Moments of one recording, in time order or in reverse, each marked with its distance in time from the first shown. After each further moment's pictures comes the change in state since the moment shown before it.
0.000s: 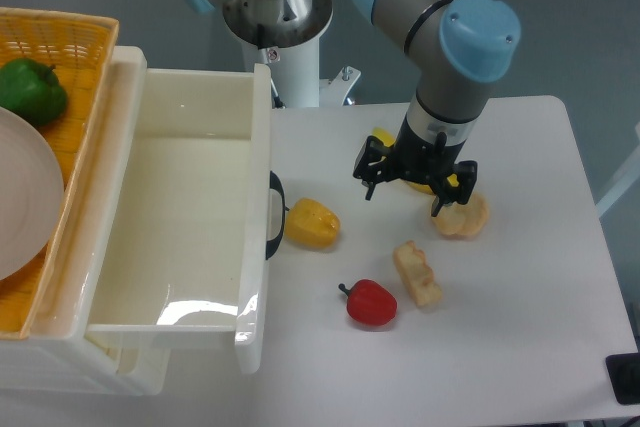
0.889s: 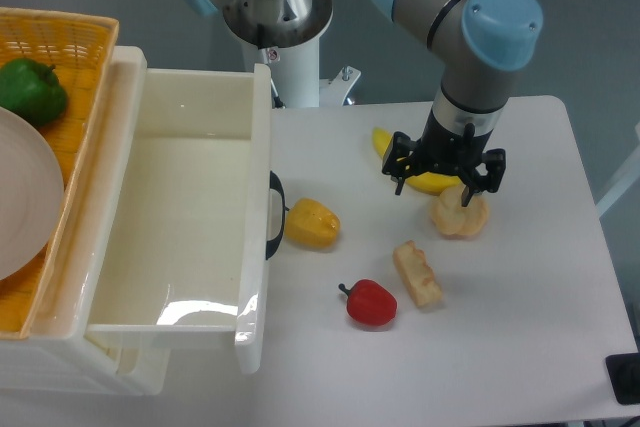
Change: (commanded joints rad) arm 0.035 -0.023 -0.046 0.081 0.094 -0.011
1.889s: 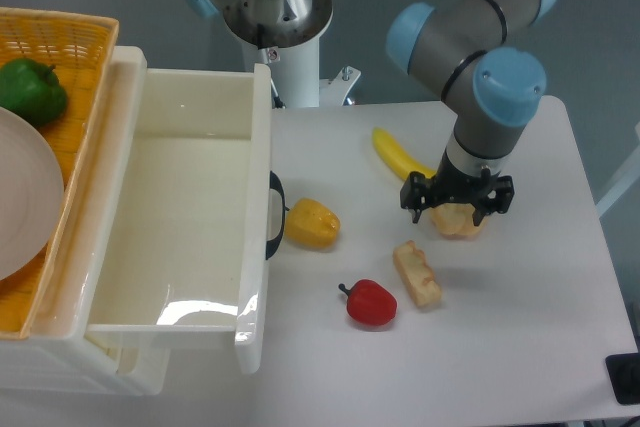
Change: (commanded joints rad) arm 0.038 -0.127 -0.032 0.154 -0.002 -0.230
